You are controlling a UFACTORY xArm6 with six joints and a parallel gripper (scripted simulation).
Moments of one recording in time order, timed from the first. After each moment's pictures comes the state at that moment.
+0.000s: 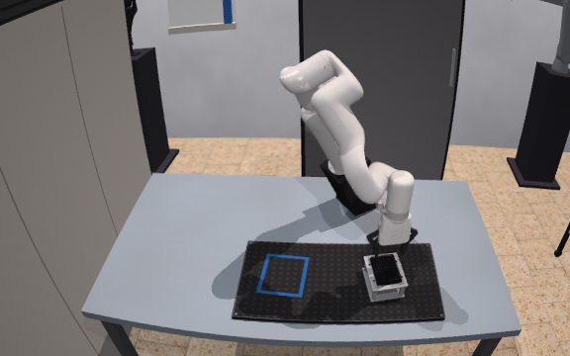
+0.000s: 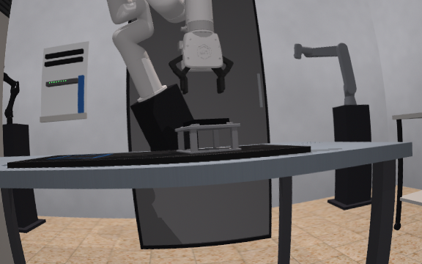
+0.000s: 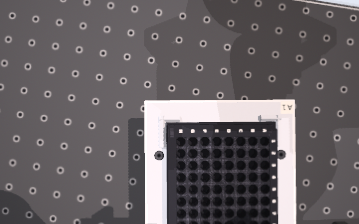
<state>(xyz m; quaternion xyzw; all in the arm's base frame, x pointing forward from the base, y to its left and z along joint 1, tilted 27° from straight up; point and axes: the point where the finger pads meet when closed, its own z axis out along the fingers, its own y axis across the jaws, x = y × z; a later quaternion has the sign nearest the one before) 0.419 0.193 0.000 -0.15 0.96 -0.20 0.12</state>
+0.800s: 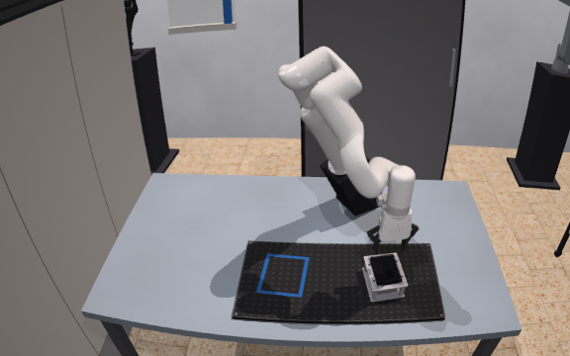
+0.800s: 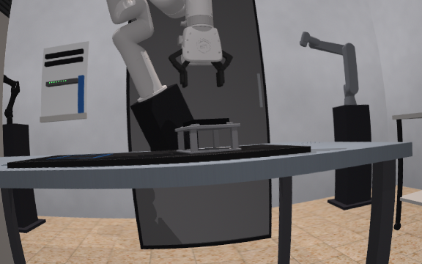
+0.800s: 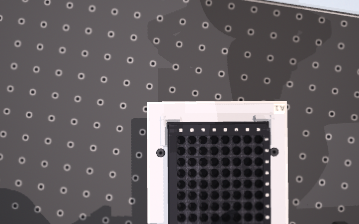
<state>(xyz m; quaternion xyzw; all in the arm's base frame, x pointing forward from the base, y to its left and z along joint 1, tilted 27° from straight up) 0.414 0.199 0.015 -0.15 0.96 -0.20 0.12</state>
